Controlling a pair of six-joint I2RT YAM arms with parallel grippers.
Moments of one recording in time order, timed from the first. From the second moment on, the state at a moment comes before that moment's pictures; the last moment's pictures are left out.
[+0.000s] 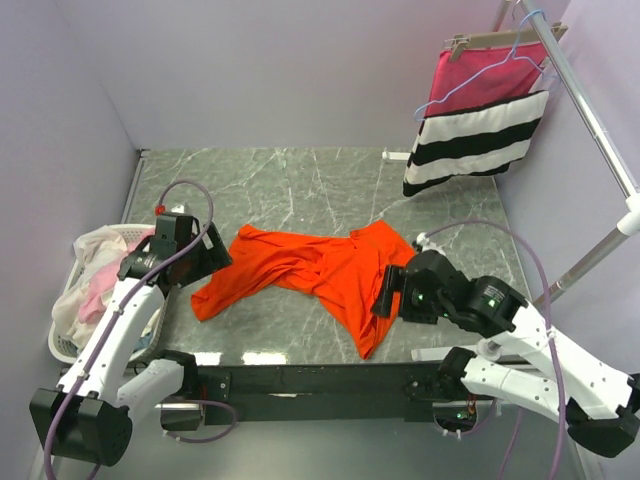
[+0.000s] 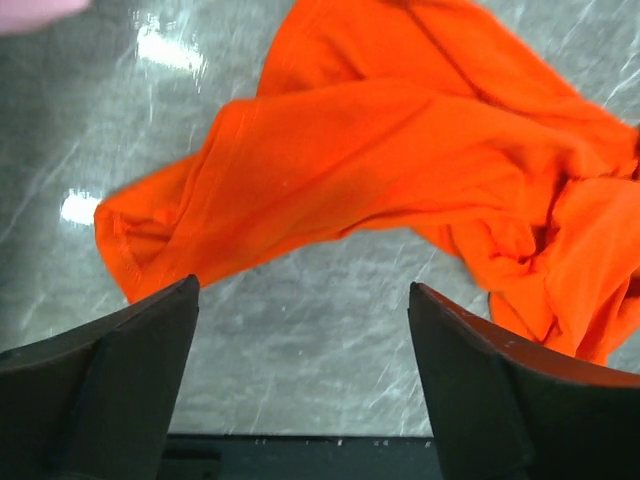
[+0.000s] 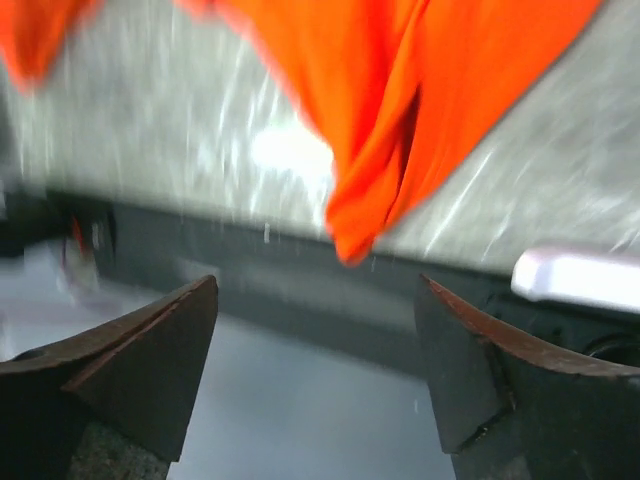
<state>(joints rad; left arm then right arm) -0.18 0.96 0.87 -0.81 -0.01 -0.61 0.87 0.80 0.91 -1.09 0.04 0.91</state>
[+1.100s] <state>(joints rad) -0.18 1.66 1.01 -0.24 -0.07 -0.62 0.34 1.86 1.29 -0.52 0.27 0.44</state>
